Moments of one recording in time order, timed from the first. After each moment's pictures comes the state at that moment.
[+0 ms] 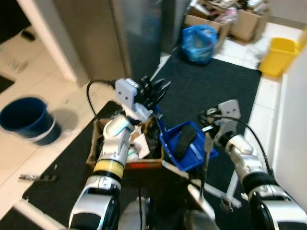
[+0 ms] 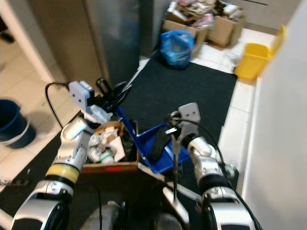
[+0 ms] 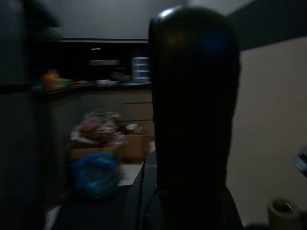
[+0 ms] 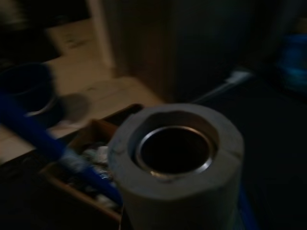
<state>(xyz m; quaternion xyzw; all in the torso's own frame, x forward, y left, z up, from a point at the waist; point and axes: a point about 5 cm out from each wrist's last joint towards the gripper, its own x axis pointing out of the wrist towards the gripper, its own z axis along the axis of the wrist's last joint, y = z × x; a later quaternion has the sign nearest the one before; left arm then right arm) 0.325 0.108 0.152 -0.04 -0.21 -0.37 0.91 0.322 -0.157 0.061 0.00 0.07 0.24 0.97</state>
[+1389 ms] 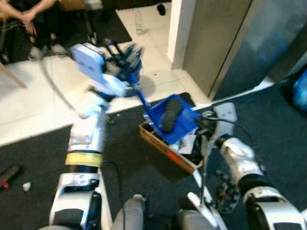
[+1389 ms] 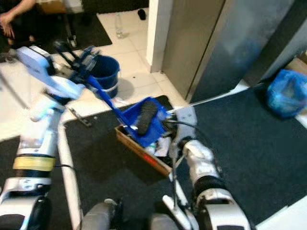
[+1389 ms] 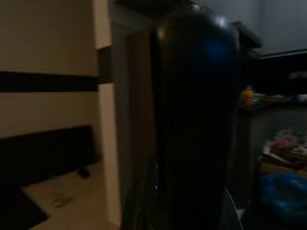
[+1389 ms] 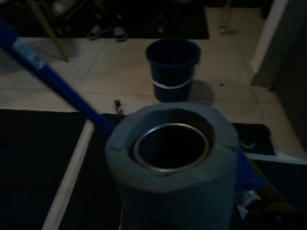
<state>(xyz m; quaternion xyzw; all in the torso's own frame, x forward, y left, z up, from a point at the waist) 0.325 0.164 0.219 -0.01 -0.23 -0.28 0.93 0.319 -0.156 0.055 0.00 0.08 0.23 0.97</state>
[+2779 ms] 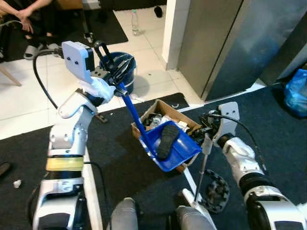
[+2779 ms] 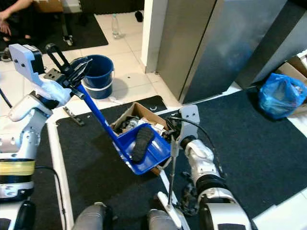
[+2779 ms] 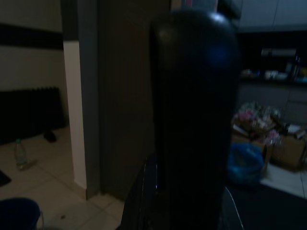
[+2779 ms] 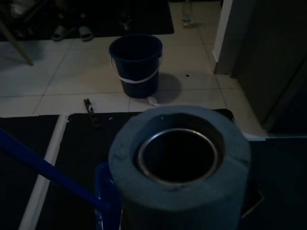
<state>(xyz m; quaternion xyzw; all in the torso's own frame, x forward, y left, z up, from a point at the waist) 0.320 0.191 0.222 -0.02 -0.15 -0.30 0.94 0.323 -0.162 0.056 0.01 0.08 0.18 0.98</state>
